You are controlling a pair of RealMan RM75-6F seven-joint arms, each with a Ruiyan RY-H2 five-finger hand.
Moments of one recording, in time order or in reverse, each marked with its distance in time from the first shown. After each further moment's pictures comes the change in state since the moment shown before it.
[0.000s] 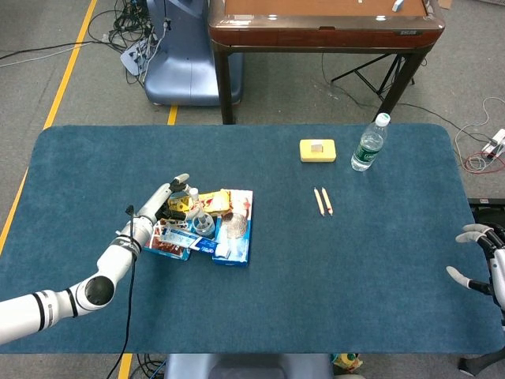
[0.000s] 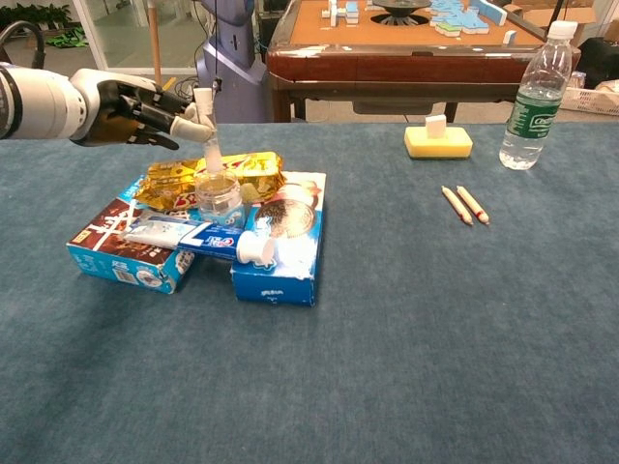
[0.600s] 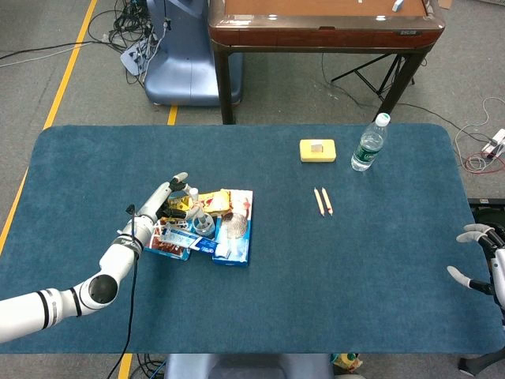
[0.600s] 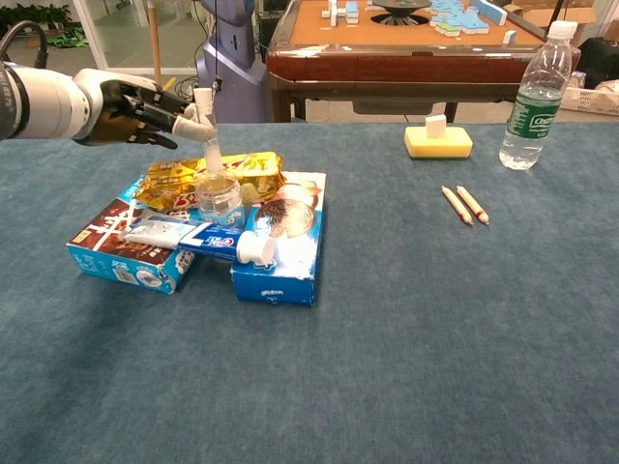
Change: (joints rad) left arm -0.021 -0.008 0.011 0.005 -0.046 0.030 0.024; right arm 0.000 0.002 0.001 0.002 0.003 -0.002 0.007
